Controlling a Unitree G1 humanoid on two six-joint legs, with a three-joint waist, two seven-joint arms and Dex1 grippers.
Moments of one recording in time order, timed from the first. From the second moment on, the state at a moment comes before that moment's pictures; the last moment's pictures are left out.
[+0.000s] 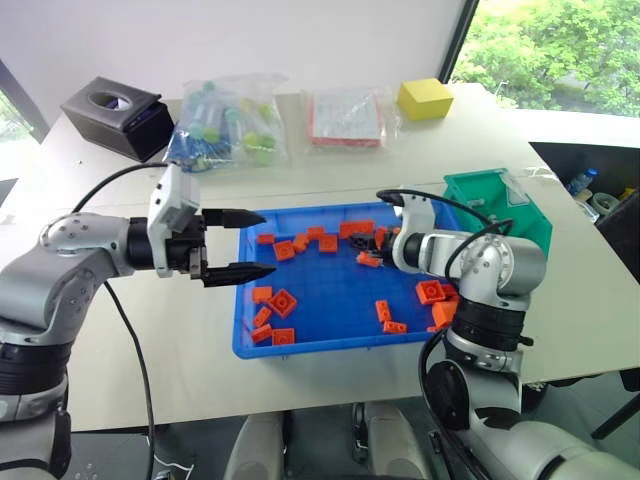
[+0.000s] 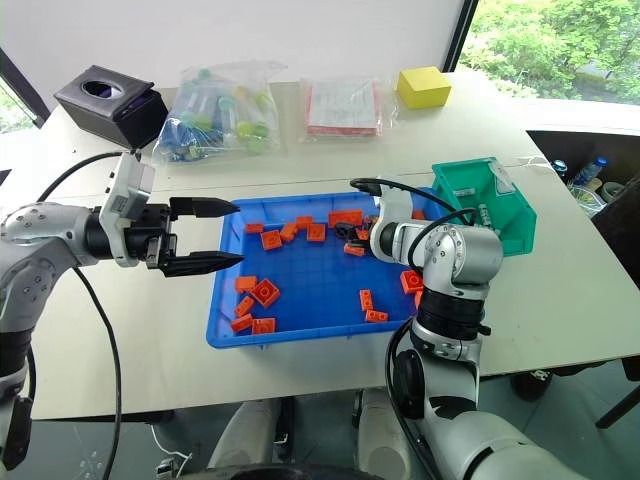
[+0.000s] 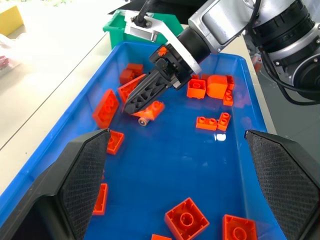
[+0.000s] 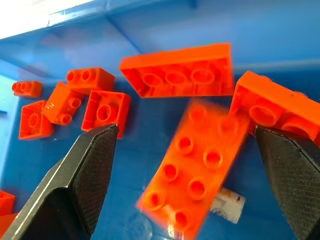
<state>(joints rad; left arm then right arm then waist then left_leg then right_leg) -0.46 0.86 0.10 -0.27 -0.71 0.65 -1.16 -0.75 -0.04 -0.31 -0.17 0.28 1.60 0.13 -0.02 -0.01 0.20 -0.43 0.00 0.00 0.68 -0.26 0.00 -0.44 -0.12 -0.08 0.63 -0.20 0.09</state>
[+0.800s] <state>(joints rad) -0.48 0.85 0.10 -0.27 -0.71 0.64 -1.16 -0.79 -0.33 -0.11 -0.28 0.41 1.51 0.36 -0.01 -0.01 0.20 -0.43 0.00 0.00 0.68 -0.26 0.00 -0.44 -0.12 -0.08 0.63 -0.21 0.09</state>
